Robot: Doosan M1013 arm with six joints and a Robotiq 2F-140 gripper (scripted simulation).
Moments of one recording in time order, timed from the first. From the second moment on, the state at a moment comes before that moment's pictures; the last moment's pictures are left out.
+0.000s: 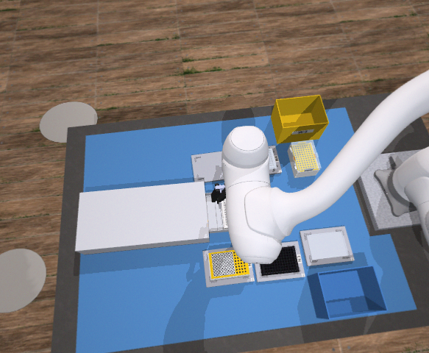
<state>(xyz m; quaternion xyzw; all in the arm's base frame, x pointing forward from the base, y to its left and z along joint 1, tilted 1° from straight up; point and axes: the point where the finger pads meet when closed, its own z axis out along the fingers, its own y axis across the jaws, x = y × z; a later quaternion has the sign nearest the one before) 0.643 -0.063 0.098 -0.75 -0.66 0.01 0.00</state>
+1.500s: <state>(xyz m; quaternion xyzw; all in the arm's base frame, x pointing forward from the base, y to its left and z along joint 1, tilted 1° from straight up) 0.644 -0.063 0.134 -0.75 -0.66 0.01 0.00</state>
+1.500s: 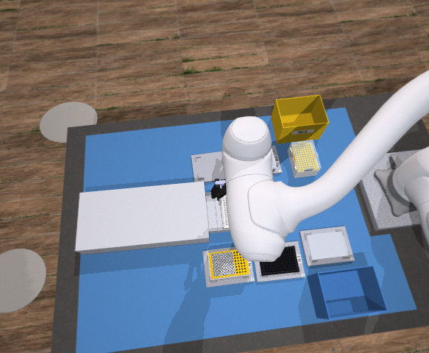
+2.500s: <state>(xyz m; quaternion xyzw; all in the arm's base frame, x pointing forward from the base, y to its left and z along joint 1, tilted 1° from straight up) 0.627 -0.061 0.130 -0.75 -0.66 0.01 0.00</state>
